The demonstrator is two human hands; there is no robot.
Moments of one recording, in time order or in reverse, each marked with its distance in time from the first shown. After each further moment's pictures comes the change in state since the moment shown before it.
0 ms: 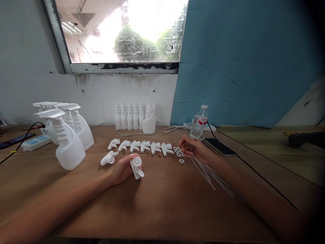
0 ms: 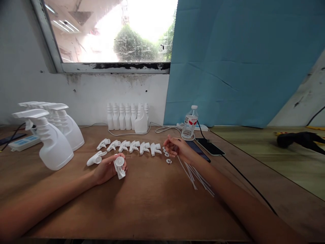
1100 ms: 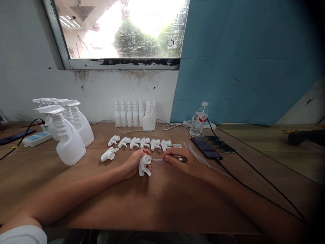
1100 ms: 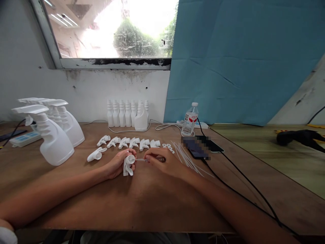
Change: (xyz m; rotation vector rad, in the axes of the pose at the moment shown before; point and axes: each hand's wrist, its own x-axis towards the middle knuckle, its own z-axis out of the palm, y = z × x) left_hand 0.030 -0.018 0.026 0.062 0.136 0.001; right_hand -0.039 -0.005 0.075 -0.826 -0.144 -0.444
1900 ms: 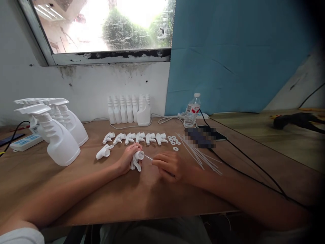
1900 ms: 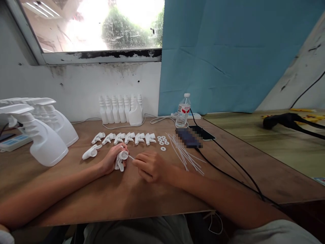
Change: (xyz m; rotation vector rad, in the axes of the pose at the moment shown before) left_hand -0.006 0.003 0.002 0.166 0.118 0.053; right_hand -0.017 0.008 0.038 -0.506 0.050 -0.610
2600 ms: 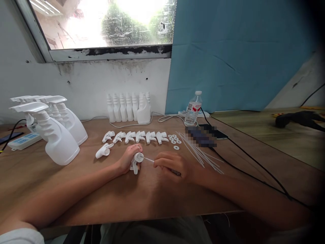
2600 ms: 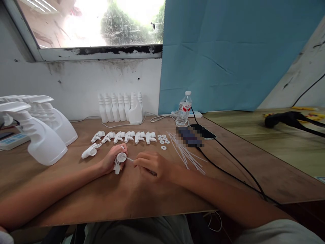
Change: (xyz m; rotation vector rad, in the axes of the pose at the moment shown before) left_hand -0.003 0.002 0.001 0.071 -0.064 -0.037; right_hand 0.001 -0.002 -0.013 0.318 -0.026 0.081
